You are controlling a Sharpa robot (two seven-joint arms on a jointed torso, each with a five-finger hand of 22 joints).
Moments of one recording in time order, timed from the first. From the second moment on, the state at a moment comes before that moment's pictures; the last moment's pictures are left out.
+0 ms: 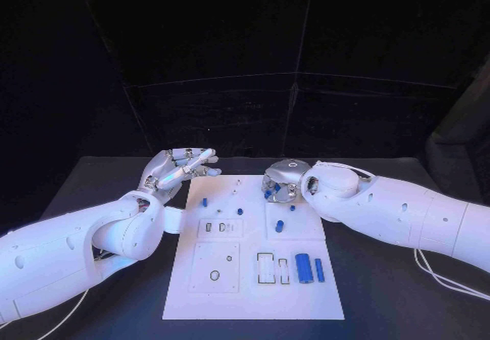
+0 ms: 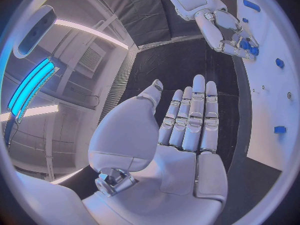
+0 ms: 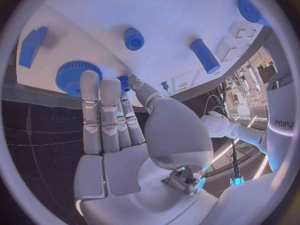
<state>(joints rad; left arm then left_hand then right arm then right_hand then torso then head) 1.13 -0.90 0.02 1.62 -0.06 -0.38 0.54 1.28 -0.01 0.14 0.12 0.05 0.96 0.22 0.14 0.07 1.03 0.16 0.14 0.07 1.16 0.10 0.27 0.23 0.18 0.88 0.22 0.33 0.13 1.22 -0.57 -0.02 1.22 -1.75 -0.15 -0.03 1.21 -0.01 0.35 -0.24 0.10 1.02 0.16 0.07 0.07 1.14 0.09 0.07 0.06 1.46 0.00 0.86 0.60 0.17 1.20 0.09 0.99 0.55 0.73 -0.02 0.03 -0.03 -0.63</state>
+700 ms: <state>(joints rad) 1.13 -0.90 0.01 1.61 -0.06 -0.37 0.53 1.29 0.00 0.15 0.10 0.05 0.96 0.22 0.13 0.07 1.03 0.16 0.13 0.07 1.16 0.10 0.27 0.24 0.18 0.88 0.22 0.33 0.12 1.22 -0.56 -0.02 1.23 -1.73 -0.24 -0.03 1.25 0.03 0.50 -0.25 0.05 1.12 0.14 0.10 0.08 1.24 0.08 0.09 0.08 1.47 -0.02 1.01 0.74 0.15 1.27 0.08 1.19 0.82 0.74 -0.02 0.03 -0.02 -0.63</state>
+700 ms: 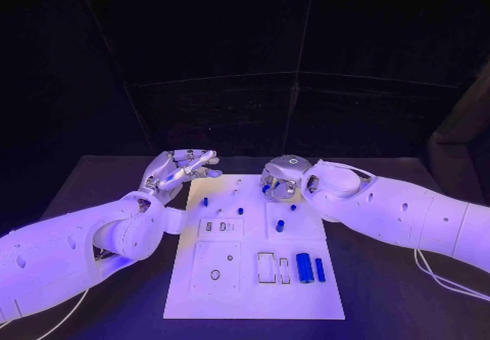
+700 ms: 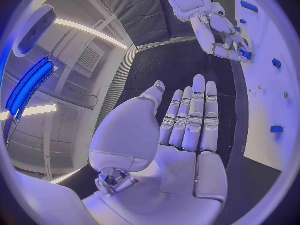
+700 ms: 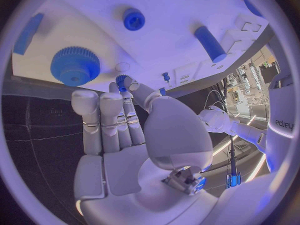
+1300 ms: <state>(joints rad) 1.13 -0.90 0.01 1.62 -0.06 -0.36 0.53 1.29 0.00 0.15 0.10 0.05 0.96 0.22 0.13 0.07 1.03 0.16 0.13 0.07 1.16 0.10 0.27 0.24 0.18 0.88 0.22 0.33 0.12 1.22 -0.46 -0.02 1.15 -1.67 -0.40 -0.02 1.24 0.00 0.54 -0.22 0.05 1.10 0.15 0.08 0.08 1.23 0.08 0.07 0.07 1.47 -0.02 1.02 0.74 0.16 1.26 0.08 1.20 0.83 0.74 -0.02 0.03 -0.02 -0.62</state>
